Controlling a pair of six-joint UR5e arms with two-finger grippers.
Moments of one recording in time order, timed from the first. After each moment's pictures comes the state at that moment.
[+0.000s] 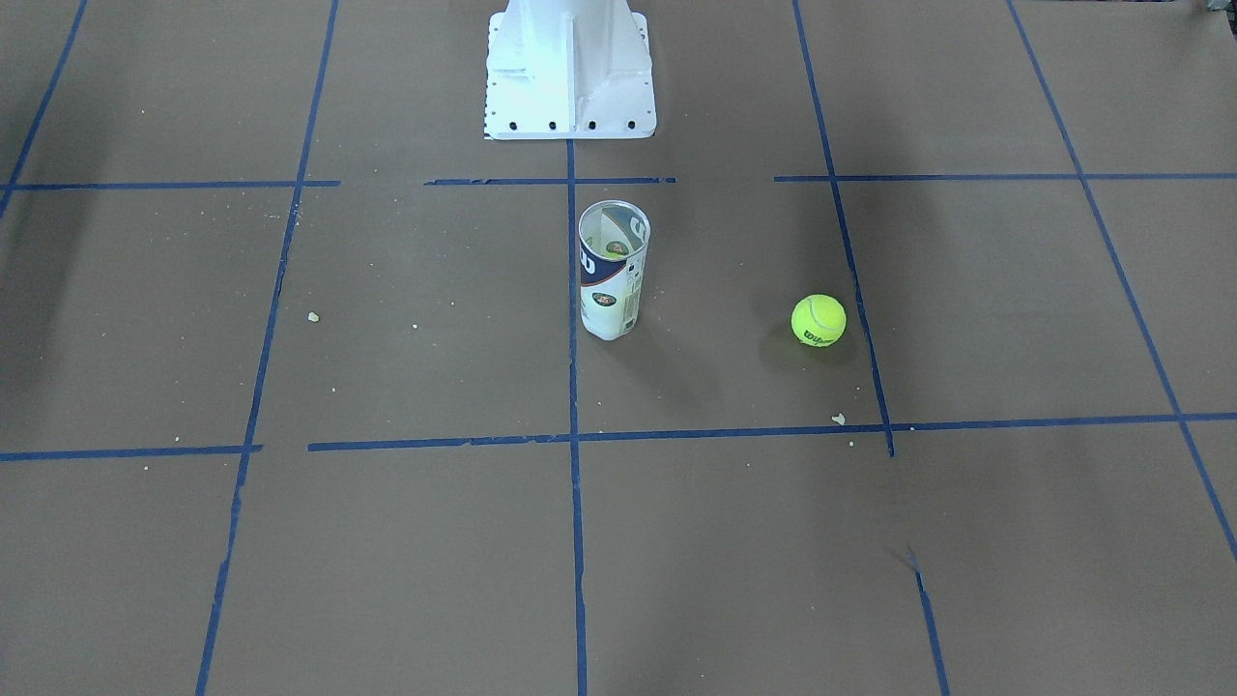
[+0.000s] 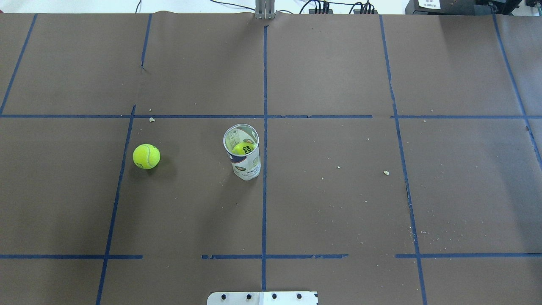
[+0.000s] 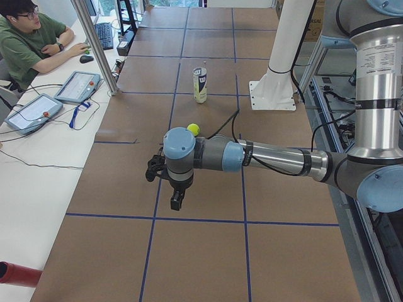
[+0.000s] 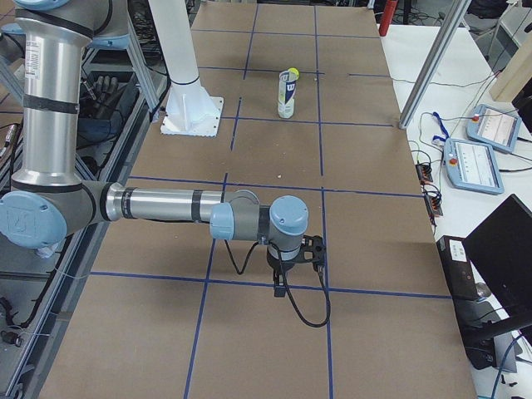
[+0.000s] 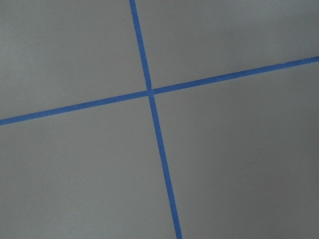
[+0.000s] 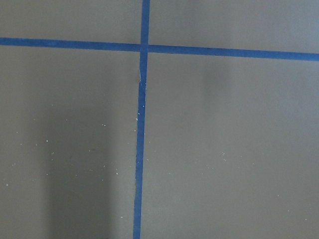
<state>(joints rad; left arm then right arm) -1.58 -1.48 -1.81 -1.51 -2.37 0.15 1.54 -1.71 1.70 -1.58 2.29 -0.01</state>
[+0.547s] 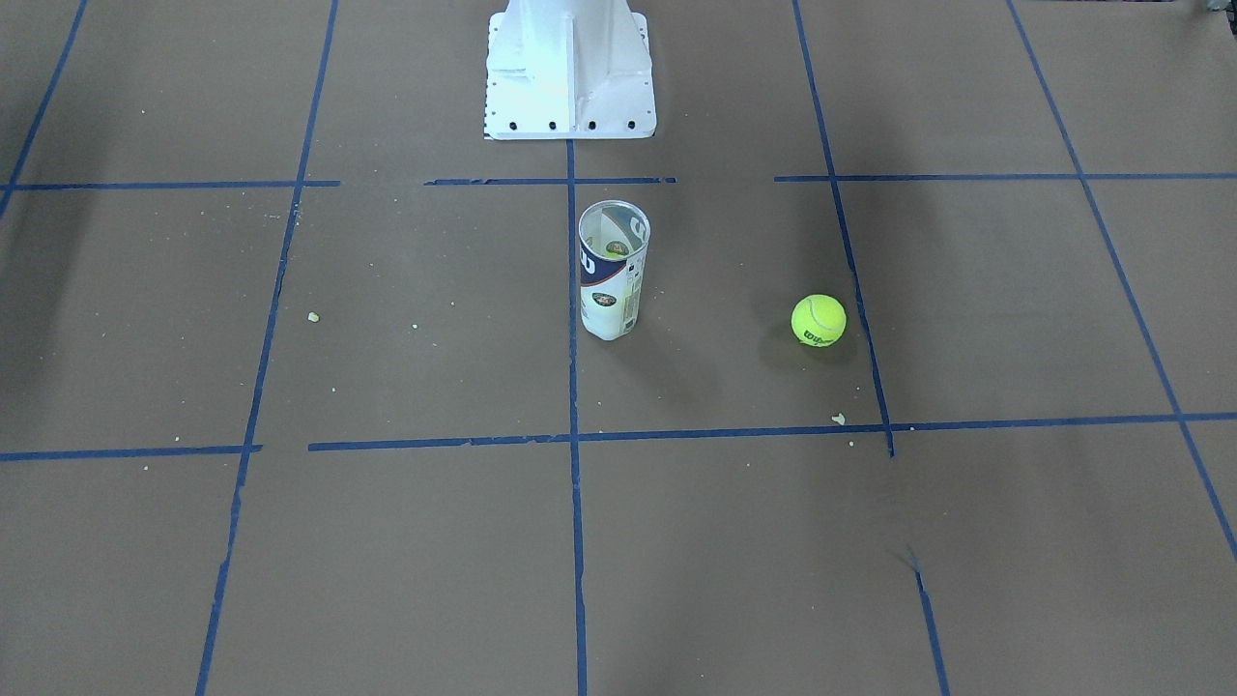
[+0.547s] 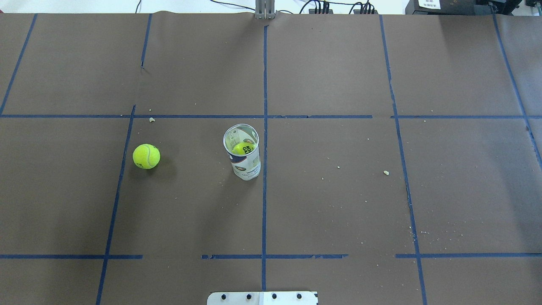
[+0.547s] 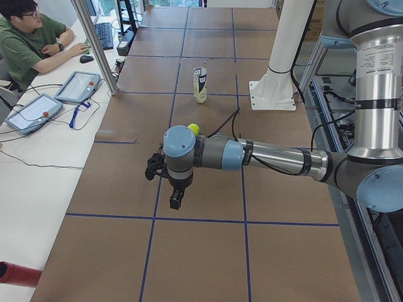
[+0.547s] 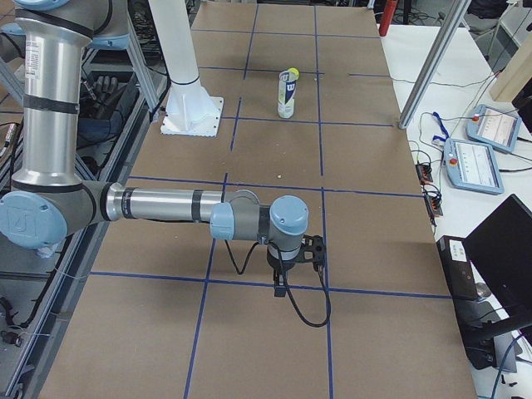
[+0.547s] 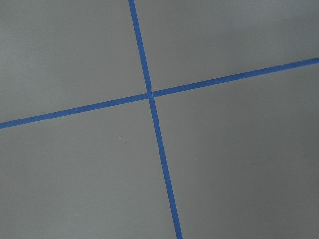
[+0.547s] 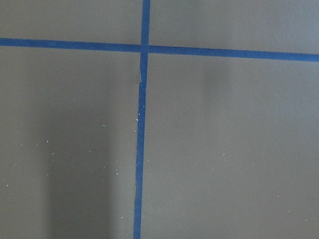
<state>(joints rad) -1.58 -1.49 -1.82 -1.51 -2.36 0.15 1.54 -1.71 1.70 -1.58 2.29 -0.01</state>
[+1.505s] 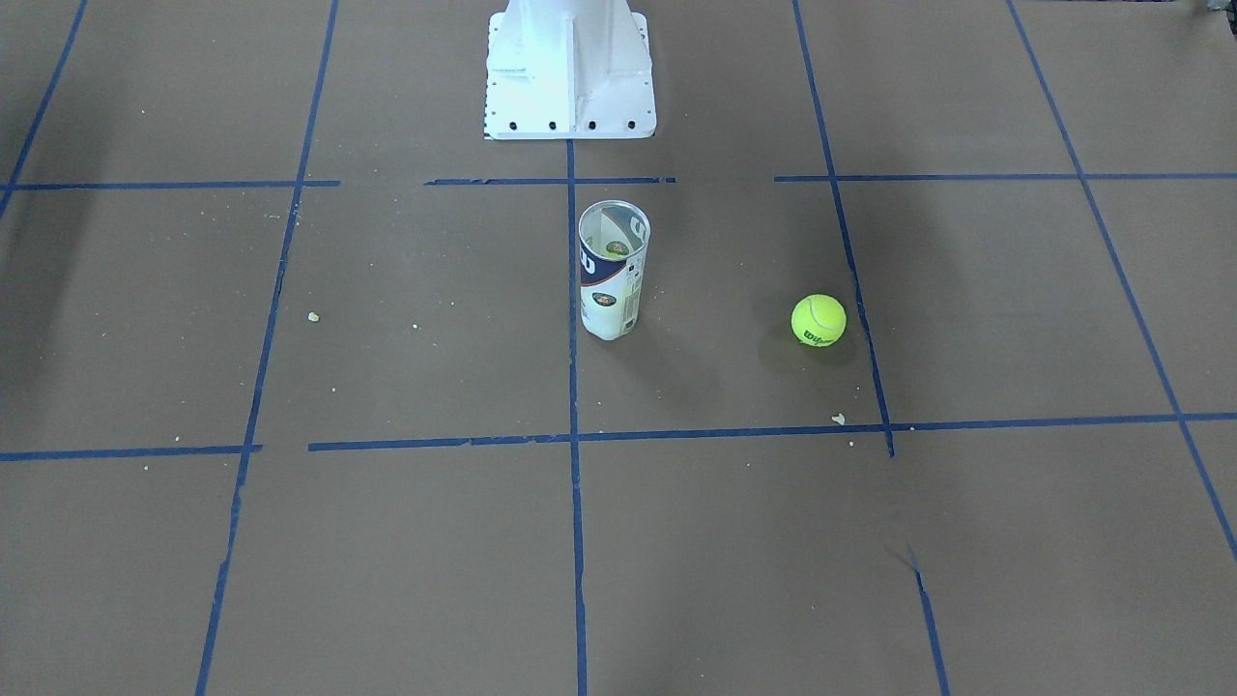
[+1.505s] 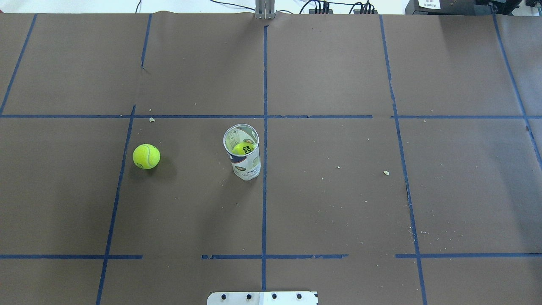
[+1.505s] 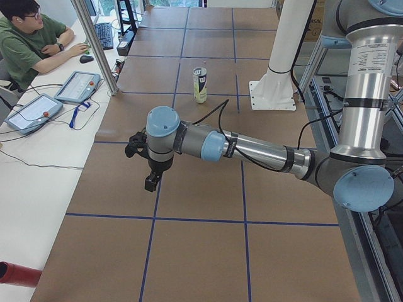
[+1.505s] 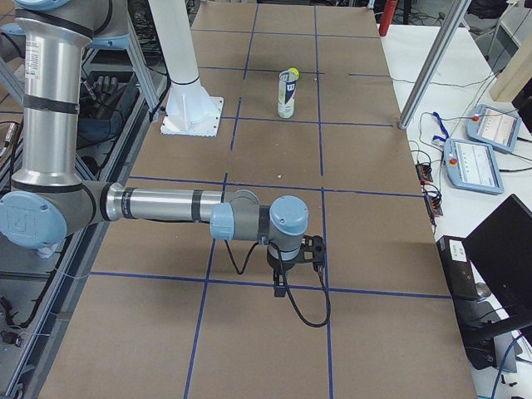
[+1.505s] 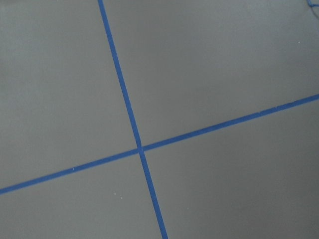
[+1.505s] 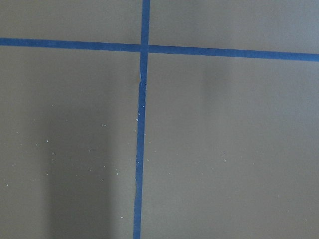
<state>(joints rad) -1.57 -1.61 -1.77 -1.67 -2.36 0.12 1.54 -1.71 1.70 -1.58 2.29 -0.01</state>
